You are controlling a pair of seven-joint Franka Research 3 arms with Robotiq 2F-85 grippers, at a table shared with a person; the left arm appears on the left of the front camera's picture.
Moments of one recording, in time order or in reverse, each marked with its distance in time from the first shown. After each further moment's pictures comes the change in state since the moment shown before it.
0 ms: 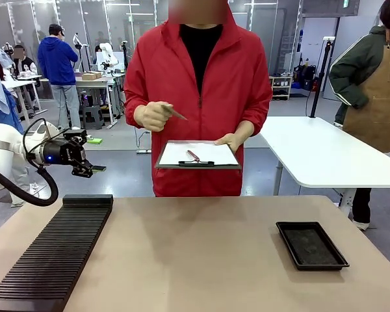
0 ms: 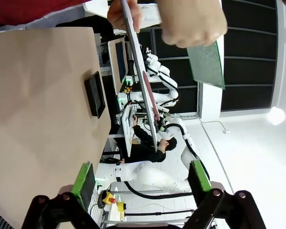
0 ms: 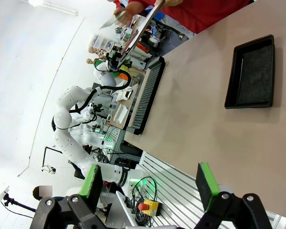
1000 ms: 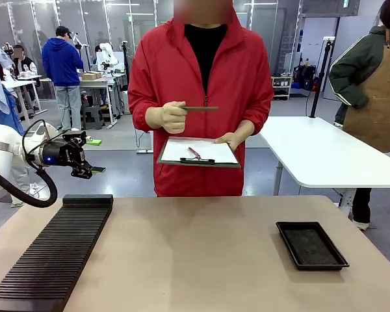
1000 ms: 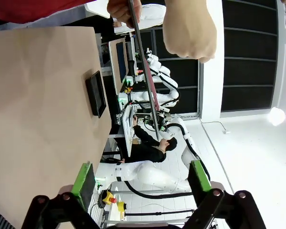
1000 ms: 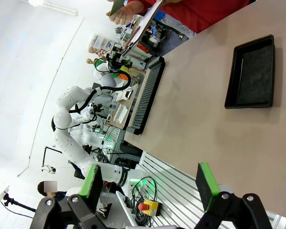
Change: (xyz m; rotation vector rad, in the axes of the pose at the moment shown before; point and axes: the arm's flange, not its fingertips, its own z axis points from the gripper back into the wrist) left arm -0.003 0.002 0.001 0.001 -0.001 0.001; right arm 0.000 0.000 0.000 0.000 0.000 0.001
